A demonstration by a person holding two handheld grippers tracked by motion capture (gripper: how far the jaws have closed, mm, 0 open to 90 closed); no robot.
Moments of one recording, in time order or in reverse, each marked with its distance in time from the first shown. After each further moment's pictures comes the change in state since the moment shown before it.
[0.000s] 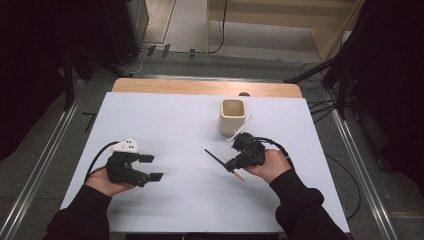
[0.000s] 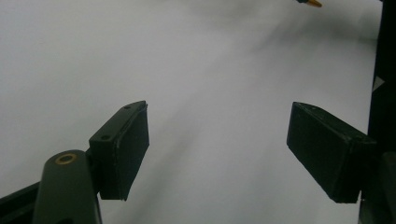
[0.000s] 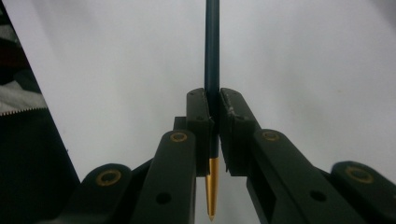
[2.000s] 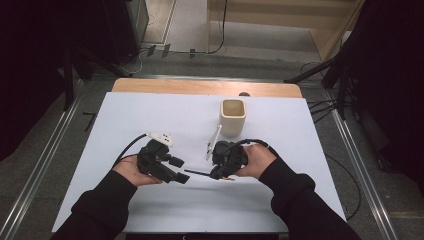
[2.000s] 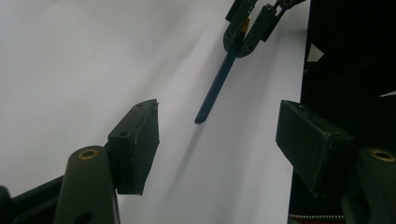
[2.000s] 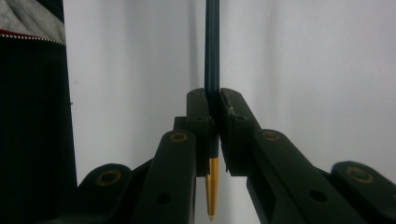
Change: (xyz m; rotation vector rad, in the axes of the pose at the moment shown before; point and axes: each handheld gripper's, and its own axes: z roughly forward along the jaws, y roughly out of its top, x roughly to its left) left arm -0.024 0.058 0.049 0.170 -0.250 0.004; right arm 0.043 0.036 0.015 0.134 -0.004 -0.477
